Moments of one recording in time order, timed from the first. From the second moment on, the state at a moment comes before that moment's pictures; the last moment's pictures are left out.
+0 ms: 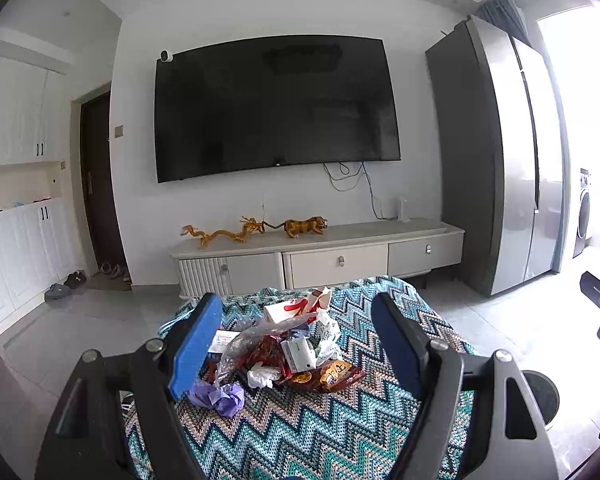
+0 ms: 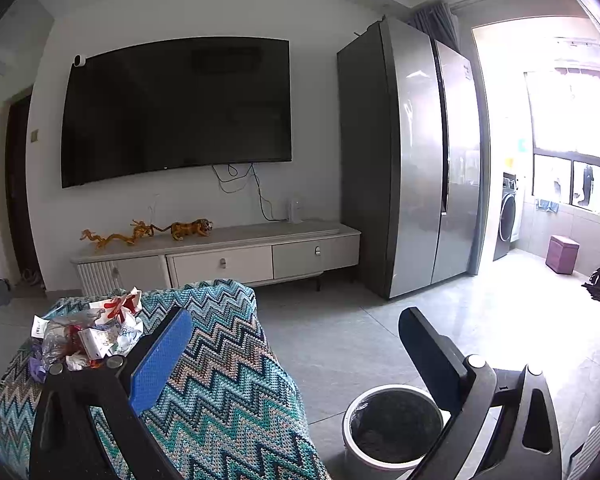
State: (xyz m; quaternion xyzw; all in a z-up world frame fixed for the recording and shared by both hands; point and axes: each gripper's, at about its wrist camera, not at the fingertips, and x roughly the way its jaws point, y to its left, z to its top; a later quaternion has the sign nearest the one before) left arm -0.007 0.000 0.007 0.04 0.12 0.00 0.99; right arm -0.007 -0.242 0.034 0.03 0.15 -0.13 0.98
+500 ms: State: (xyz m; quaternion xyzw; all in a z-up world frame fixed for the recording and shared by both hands) left arm -0.007 0.003 0.005 0.03 0.11 0.01 0.99; right arm -0.006 -0.239 0.034 0.03 0.15 -0.14 0.98
